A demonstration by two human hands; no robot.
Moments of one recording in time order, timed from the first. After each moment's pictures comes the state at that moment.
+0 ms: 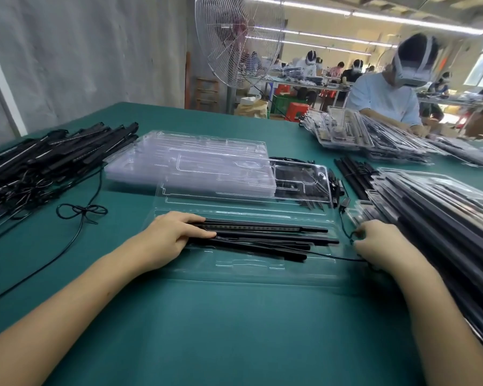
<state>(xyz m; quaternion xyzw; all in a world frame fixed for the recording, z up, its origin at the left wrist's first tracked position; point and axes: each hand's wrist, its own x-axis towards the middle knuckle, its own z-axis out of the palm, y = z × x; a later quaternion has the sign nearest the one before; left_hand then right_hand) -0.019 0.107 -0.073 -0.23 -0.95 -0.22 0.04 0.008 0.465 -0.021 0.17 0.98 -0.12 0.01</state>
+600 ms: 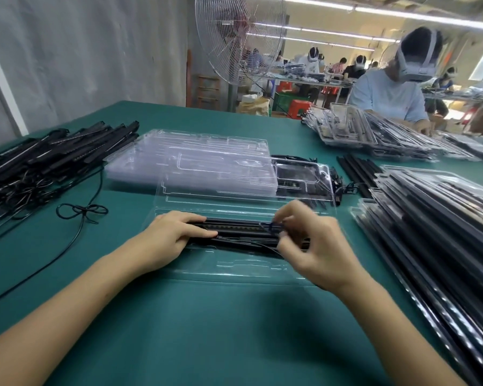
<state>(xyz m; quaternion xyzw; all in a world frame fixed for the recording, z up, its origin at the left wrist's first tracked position) -0.019 0.107 -0.073 -0.23 -0.95 -0.21 0.05 0.044 0.372 -0.021 -0.27 0.87 -0.36 -0.19</state>
